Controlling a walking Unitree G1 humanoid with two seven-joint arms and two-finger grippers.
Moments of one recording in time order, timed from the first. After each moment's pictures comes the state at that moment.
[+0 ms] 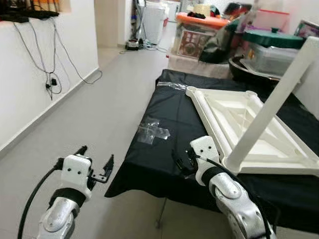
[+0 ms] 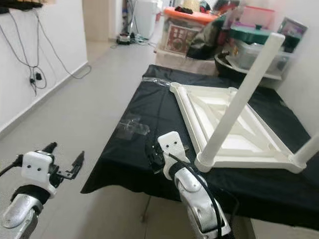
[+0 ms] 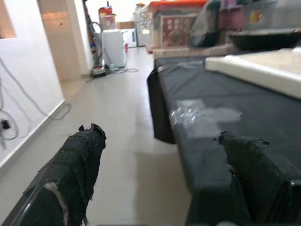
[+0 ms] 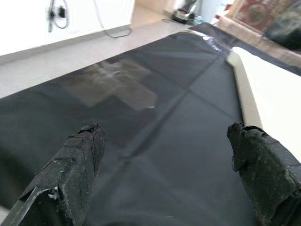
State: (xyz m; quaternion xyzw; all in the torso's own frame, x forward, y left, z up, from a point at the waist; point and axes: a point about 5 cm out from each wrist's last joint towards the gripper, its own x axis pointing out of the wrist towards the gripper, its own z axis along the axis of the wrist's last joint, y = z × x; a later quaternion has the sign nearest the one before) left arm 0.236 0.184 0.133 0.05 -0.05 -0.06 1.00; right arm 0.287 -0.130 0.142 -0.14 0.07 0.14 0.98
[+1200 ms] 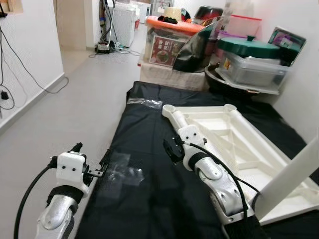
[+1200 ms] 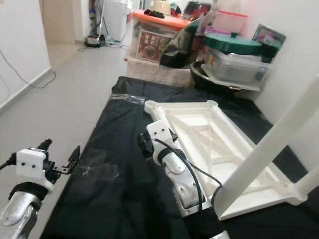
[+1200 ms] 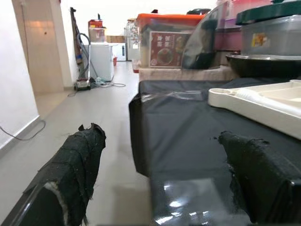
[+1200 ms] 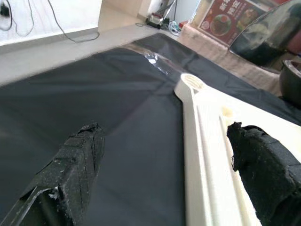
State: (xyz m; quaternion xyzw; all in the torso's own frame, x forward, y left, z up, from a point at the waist) left arm 0.236 0.181 0.130 0.03 -0.06 -0.08 0.99; right arm 0.316 -0.117 0.145 -0.15 0.06 0.15 0.98
